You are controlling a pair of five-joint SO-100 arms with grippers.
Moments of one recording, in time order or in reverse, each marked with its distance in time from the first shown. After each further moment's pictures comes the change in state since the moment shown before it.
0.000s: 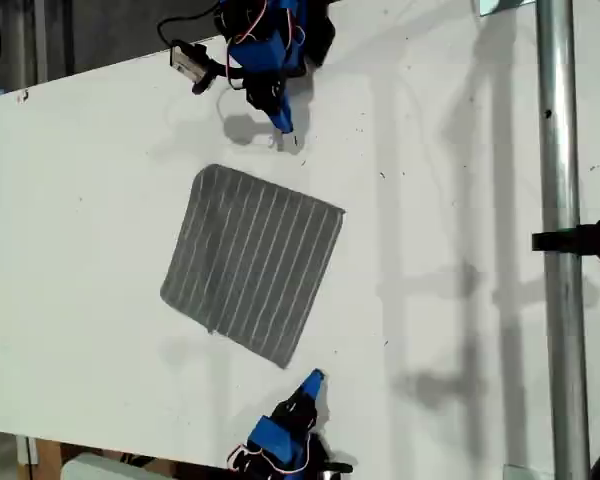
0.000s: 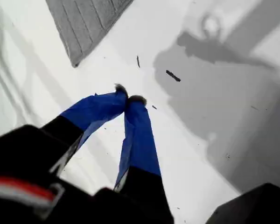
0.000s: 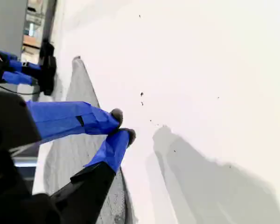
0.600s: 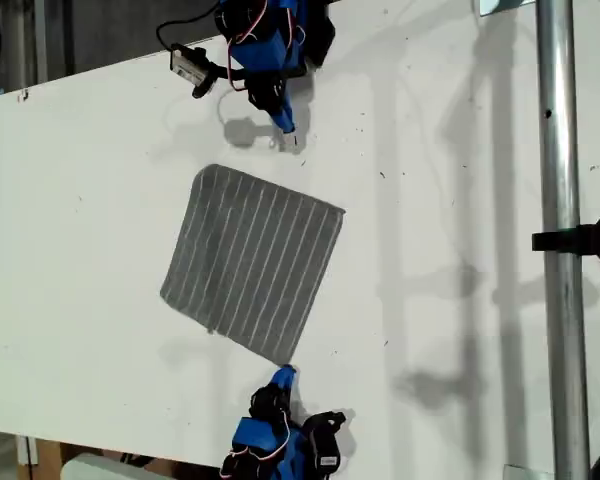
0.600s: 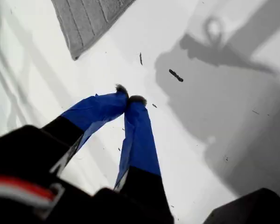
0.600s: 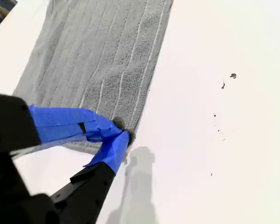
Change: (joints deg) arm 0 -20.5 0.0 0.3 0.5 -36.9; arm 1 -1.7 0.0 -0.2 0.8 -2.5
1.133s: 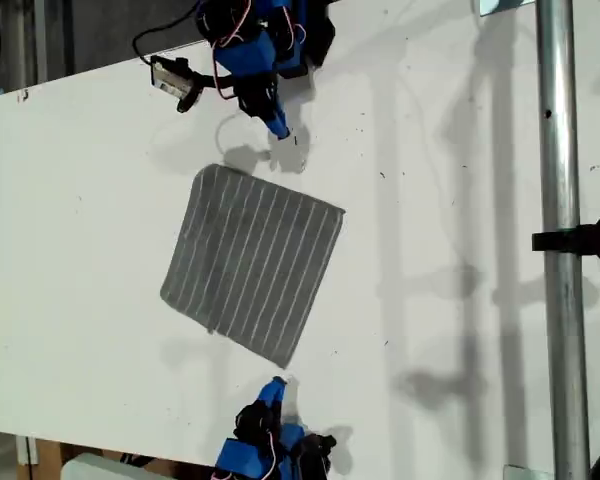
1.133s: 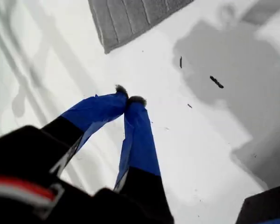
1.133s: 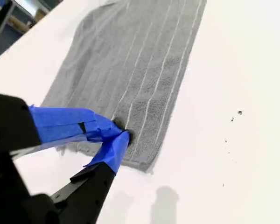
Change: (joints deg) arm 0 1.8 -14.2 -24.7 6.9 -2.6; arm 1 -3.2 -34.6 -28.0 -6.2 -4.4
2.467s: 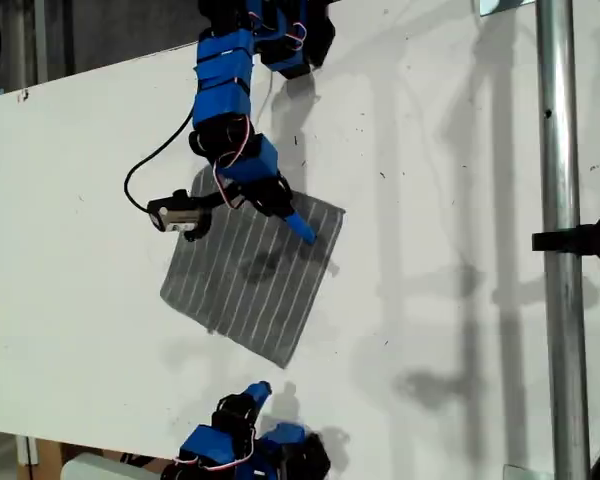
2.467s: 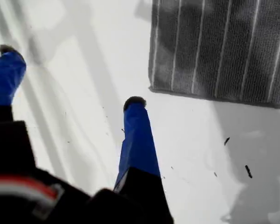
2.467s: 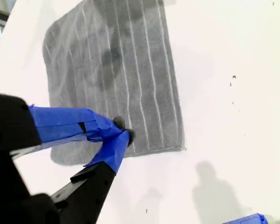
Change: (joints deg) arm 0 1.6 -48.9 -46.4 14.9 16.4; arm 1 -5.4 -69.0 -74.0 10.5 -23.0
